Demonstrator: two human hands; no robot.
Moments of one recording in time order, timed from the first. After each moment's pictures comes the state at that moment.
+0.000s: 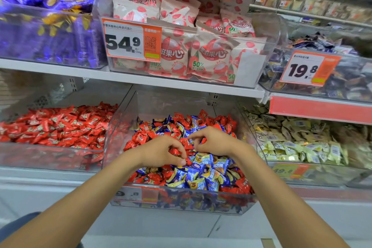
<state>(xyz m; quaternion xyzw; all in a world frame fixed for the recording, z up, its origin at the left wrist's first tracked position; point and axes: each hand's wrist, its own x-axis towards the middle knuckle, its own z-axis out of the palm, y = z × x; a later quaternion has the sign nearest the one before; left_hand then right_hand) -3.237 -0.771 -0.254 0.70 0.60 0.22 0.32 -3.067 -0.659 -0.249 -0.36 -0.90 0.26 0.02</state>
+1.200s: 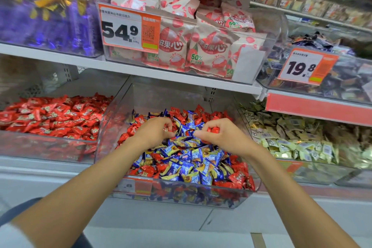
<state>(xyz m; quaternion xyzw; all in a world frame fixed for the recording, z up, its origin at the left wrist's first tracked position) -3.248 -0.731 -0.273 0.62 0.73 0.23 0.18 -3.032 -0.691 -0.218 -0.34 -0.85 0.35 0.17</state>
